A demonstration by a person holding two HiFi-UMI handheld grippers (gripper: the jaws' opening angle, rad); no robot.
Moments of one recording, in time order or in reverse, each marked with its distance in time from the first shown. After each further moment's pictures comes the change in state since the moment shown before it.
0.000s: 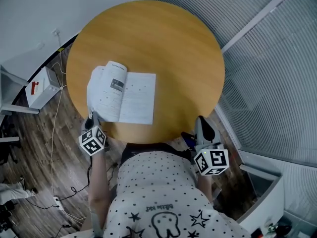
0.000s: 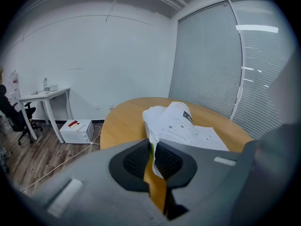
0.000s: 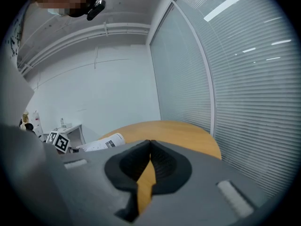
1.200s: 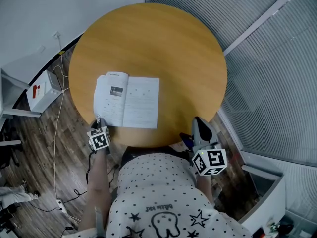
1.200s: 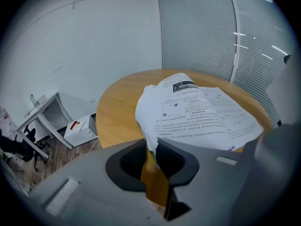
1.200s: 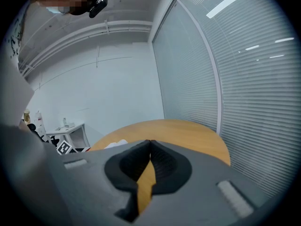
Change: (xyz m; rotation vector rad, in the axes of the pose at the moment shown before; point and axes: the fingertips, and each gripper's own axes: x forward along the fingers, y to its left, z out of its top) left arm 0.046 0.021 -0.064 0.251 0.288 -0.005; right arm 0.022 0.027 0.006 -0.006 0.019 0.032
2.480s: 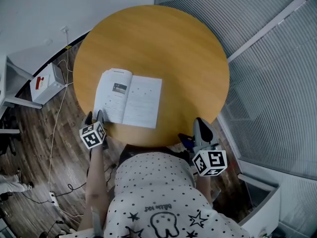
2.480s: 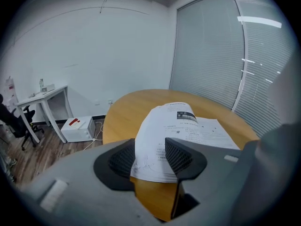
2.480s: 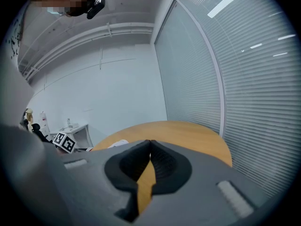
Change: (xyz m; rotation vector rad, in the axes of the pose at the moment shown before) left arm -0.044 0.008 0.046 -0.207 -0.184 -0.008; right arm -0.001 -0.009 0.004 -0.010 -0.016 0.048
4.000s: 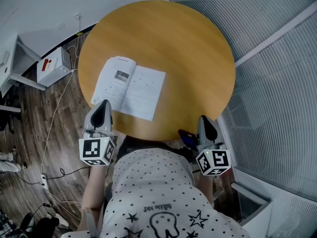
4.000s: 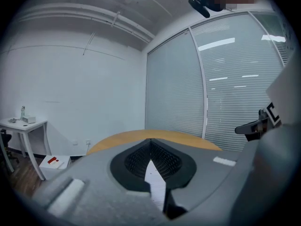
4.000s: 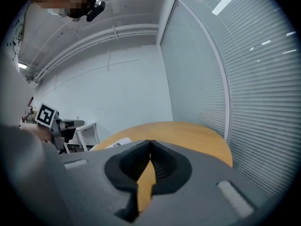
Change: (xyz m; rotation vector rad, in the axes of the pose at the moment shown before) left arm -0.157 -0.149 0.108 0.158 -0.474 -0.190; right arm -0.011 -0.035 -0.005 -0.036 -0.003 0.106
